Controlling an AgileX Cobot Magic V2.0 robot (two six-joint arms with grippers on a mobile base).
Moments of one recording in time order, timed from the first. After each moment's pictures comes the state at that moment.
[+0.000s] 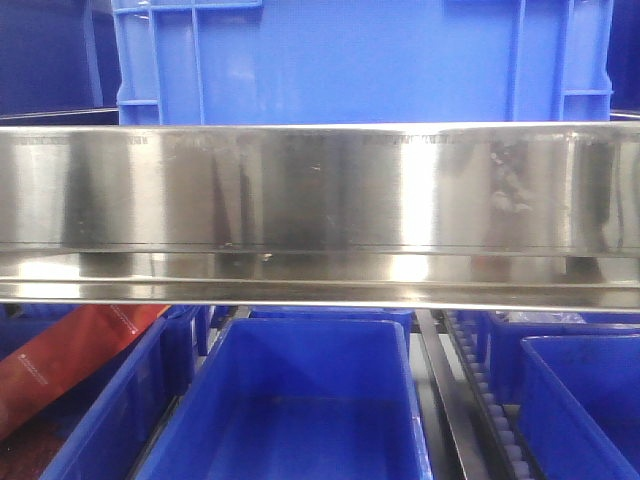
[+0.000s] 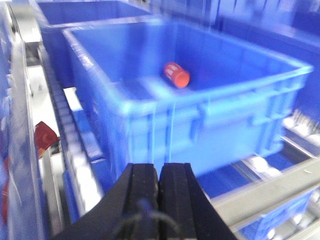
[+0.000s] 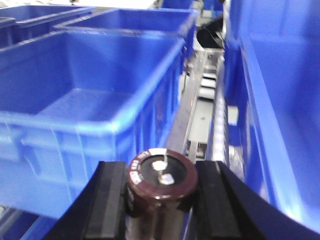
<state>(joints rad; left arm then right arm) -0.69 0.58 -0.98 0.14 0.74 -0.21 0.14 0.67 -0.98 0.24 0.67 -0.19</state>
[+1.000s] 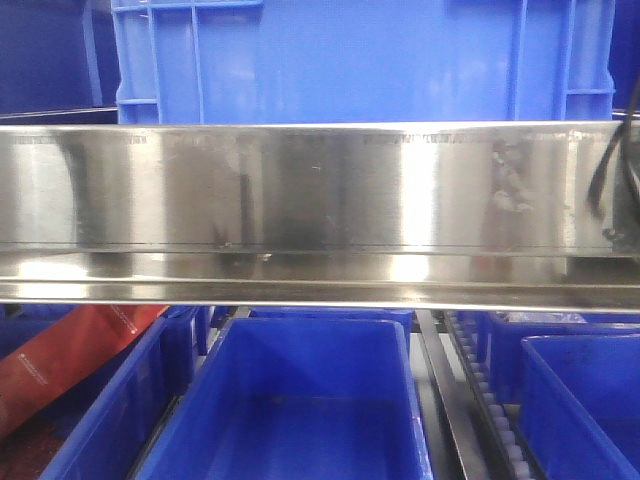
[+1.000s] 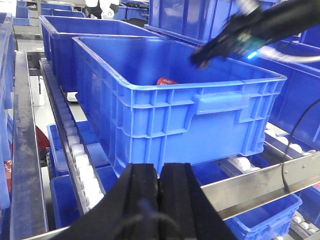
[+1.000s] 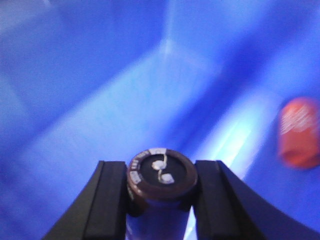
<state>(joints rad) -0.69 0.37 -0.86 0.13 0.74 -0.27 0.43 1.76 -1.84 0.25 0.87 -0.26</state>
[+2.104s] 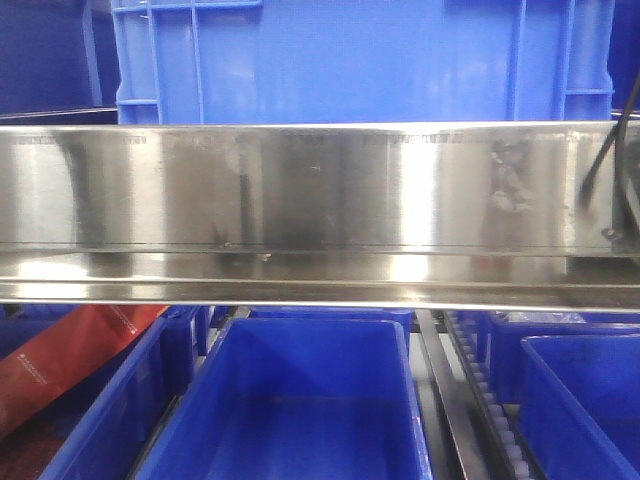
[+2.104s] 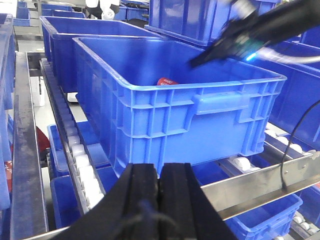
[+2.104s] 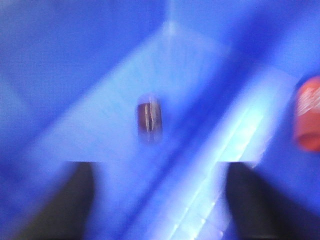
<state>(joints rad) -0.69 0.37 -0.86 0.13 0.74 -0.27 0.43 1.68 -1.84 0.26 0.91 -0.21</state>
